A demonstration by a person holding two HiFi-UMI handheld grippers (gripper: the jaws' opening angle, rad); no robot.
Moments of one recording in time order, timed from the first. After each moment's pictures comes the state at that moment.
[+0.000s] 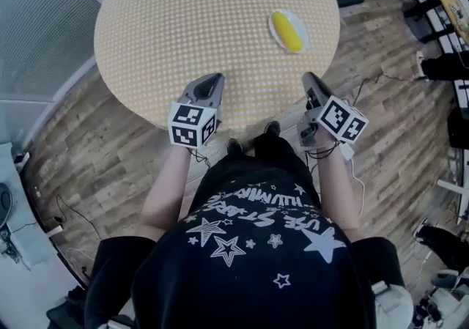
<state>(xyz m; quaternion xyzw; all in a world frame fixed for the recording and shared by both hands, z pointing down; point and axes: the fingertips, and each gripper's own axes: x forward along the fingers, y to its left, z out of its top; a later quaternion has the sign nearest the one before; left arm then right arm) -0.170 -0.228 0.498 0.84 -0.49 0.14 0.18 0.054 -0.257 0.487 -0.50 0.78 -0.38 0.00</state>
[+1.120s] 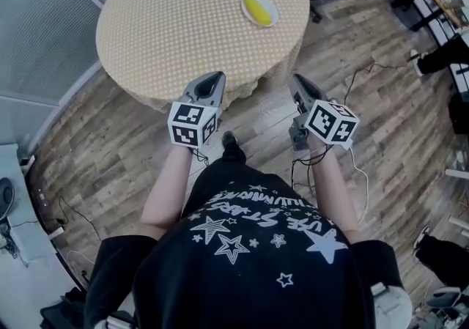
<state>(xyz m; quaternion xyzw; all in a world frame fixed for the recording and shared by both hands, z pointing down) -0.080 -0.110 0.453 0.86 -0.48 0.13 0.12 0.101 -0.112 0.458 -0.47 0.82 -0.33 0.00</state>
